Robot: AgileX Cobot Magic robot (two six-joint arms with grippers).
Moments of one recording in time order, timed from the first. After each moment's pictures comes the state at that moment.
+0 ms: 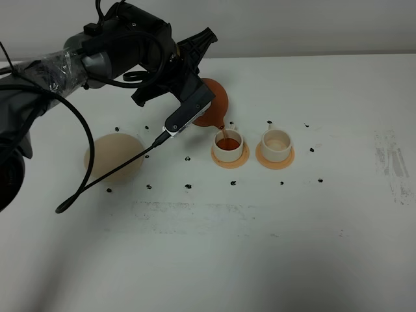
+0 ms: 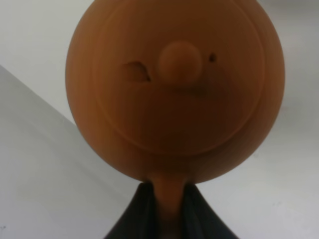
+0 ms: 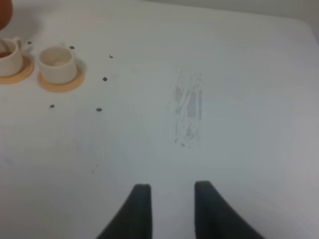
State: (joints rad) left arm -0.49 2.23 -1.85 0.12 0.59 1.98; right arm 0.06 -0.01 -0.50 0.10 1.08 -0.18
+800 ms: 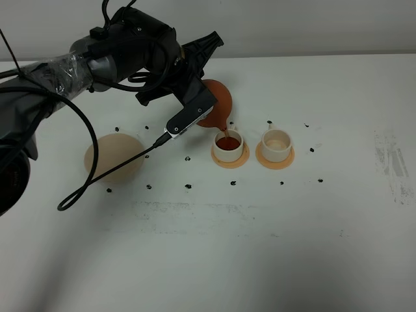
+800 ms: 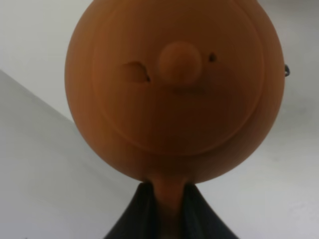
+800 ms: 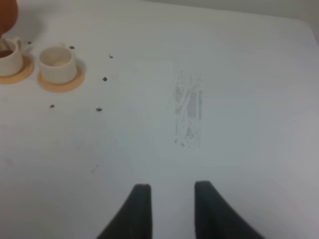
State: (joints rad) left arm -0.50 2.24 -1.85 0.12 0.55 2.03; right arm 0.06 -0.01 -0.50 0.10 1.08 -0.18
